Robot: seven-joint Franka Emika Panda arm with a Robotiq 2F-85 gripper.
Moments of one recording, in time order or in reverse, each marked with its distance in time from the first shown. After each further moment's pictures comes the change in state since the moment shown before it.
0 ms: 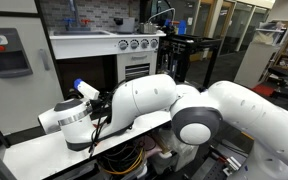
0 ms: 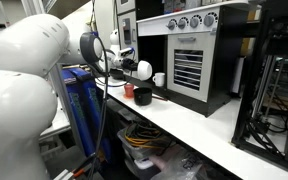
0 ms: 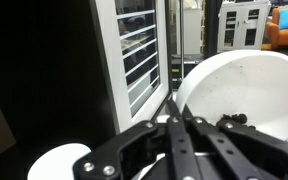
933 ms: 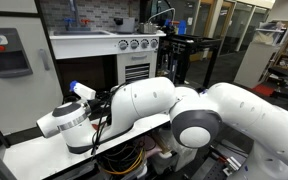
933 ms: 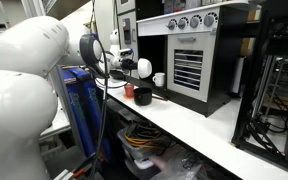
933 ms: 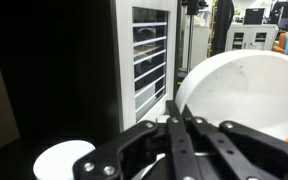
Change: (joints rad) arm 0.014 0.018 -0.003 0.008 -0.068 -0.001 -0.104
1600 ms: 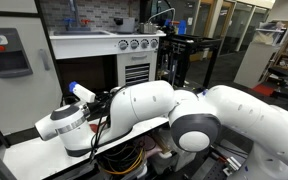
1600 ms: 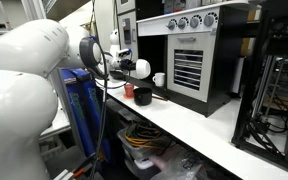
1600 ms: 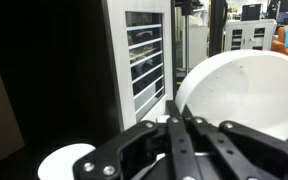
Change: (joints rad) arm 0.013 0.029 -0.002 0.038 -0.008 -0.029 0.052
